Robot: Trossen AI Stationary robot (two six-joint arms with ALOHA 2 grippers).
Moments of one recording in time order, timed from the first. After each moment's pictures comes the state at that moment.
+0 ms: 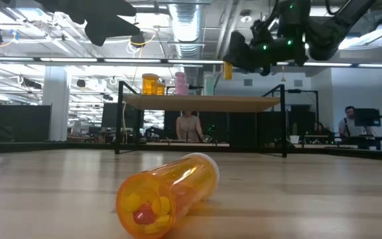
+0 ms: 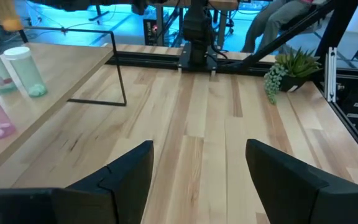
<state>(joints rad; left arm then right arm) -0.29 0.98 0.59 0.07 -0.39 -0.17 -0.44 1.46 0.67 0.95 0.29 0.07</state>
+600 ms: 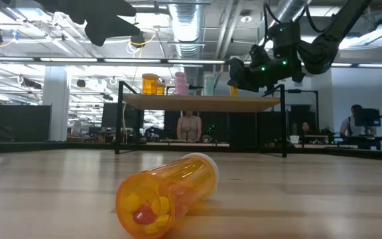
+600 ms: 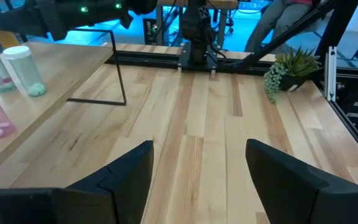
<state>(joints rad) -0.29 0.98 0.59 0.07 -0.39 -0.17 -0.59 1.58 0.67 0.93 0.29 0.13</state>
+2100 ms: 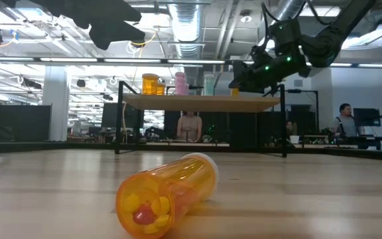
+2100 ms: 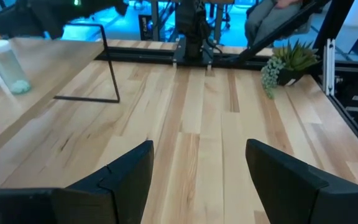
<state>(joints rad) -0.29 1.05 0.59 0.13 -0.38 -0.16 -0.58 1.51 0.67 0.75 0.29 0.12</state>
